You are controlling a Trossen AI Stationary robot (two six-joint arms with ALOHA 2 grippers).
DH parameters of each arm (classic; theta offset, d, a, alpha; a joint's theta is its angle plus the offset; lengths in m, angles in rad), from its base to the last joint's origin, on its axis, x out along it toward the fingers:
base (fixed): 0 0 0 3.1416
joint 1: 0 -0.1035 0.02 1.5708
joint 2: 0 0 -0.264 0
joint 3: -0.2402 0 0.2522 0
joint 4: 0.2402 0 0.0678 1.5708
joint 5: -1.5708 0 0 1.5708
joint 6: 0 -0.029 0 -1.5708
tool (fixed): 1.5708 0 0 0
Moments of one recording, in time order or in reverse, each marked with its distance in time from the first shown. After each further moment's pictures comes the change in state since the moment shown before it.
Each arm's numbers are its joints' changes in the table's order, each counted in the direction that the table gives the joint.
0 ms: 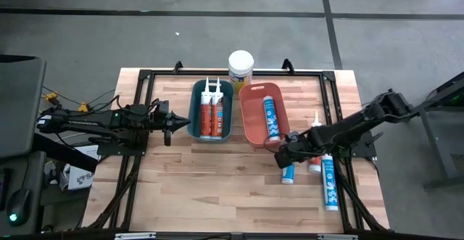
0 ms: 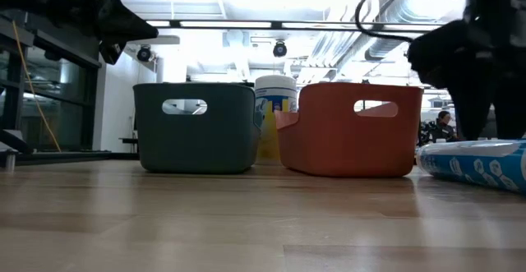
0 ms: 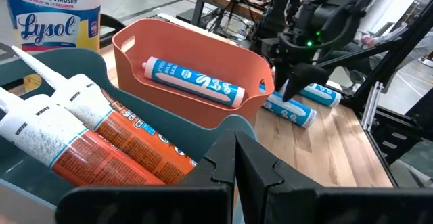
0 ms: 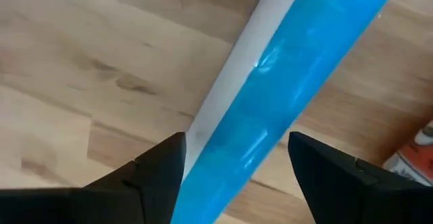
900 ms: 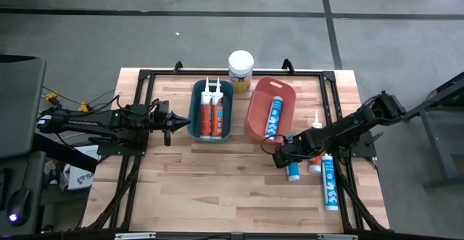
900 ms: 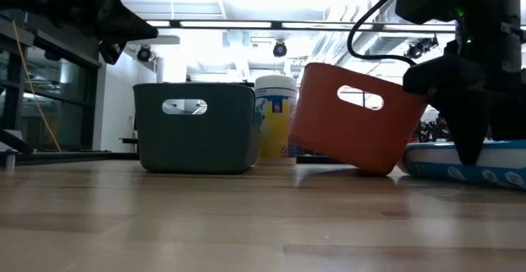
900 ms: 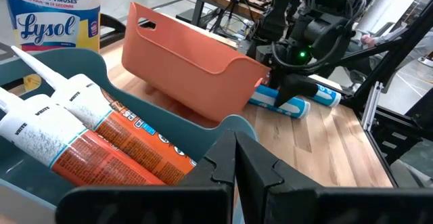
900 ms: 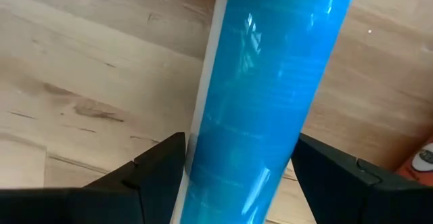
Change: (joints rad) left arm 0.000 0.000 0.000 0.000 0.000 0.000; right arm 0.012 0.102 0.001 -0.011 -0.019 0.005
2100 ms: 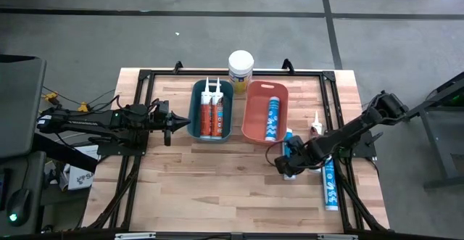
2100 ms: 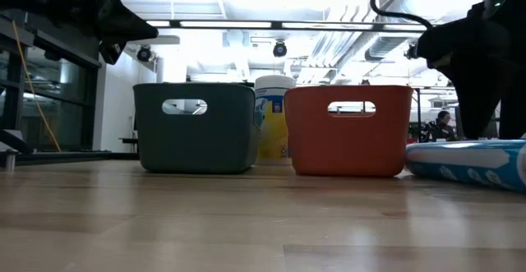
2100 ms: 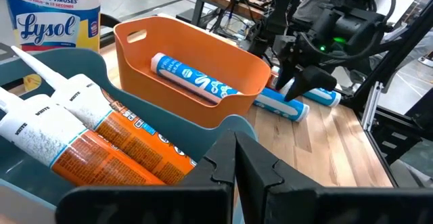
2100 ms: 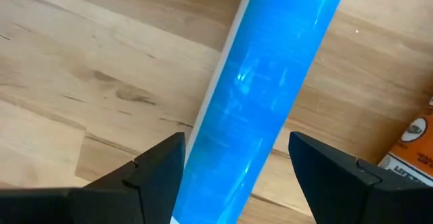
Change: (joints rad) left arm 0.000 0.000 0.000 0.000 0.000 0.000; right arm -0.171 -0.028 -0.080 0.112 -0.199 -0.136
